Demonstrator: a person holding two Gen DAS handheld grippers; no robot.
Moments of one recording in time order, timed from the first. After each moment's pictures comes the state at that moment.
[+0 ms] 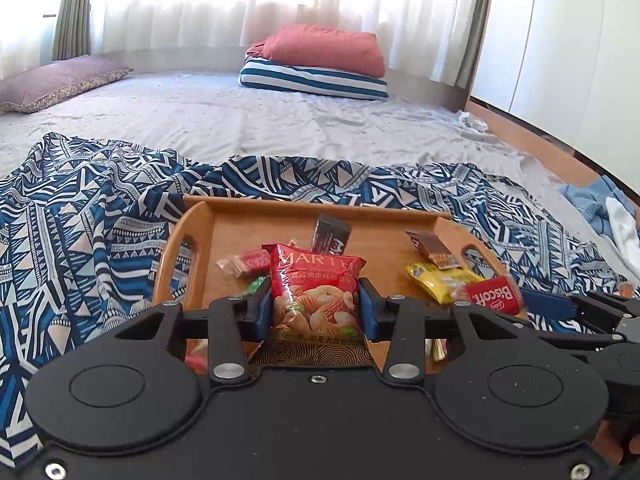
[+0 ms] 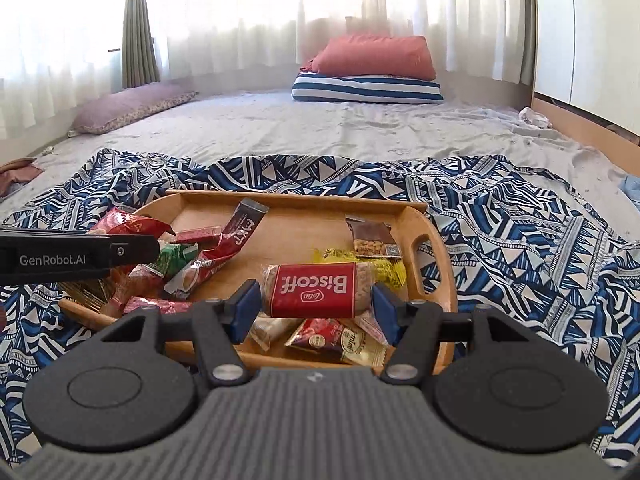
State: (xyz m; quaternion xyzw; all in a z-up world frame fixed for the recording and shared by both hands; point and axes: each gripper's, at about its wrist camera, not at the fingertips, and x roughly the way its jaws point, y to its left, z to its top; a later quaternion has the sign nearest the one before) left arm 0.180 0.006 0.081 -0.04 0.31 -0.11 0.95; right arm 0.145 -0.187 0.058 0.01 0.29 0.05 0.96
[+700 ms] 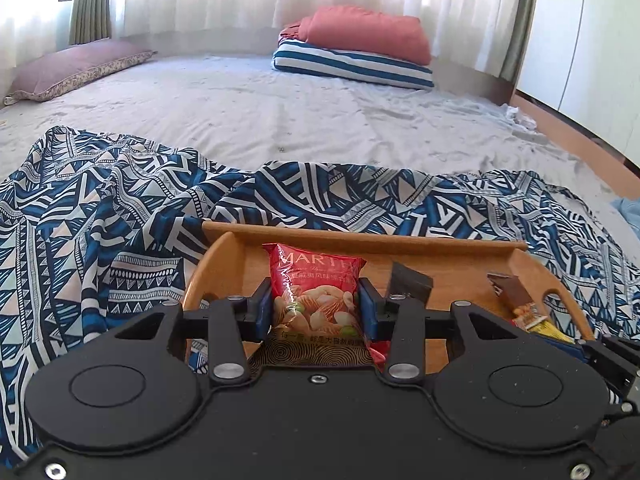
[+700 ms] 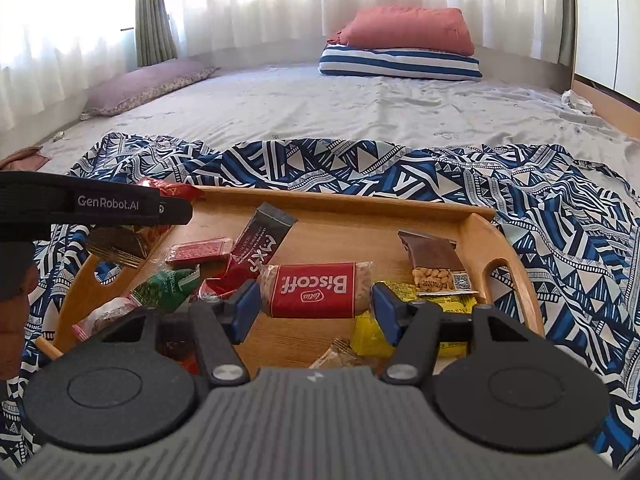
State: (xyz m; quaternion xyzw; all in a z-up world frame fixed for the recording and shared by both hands) left arm 0.294 0.017 0.057 -0.04 0.34 -0.06 0.94; right arm 0.228 -0.164 0.031 0.02 0.33 0.09 0.94
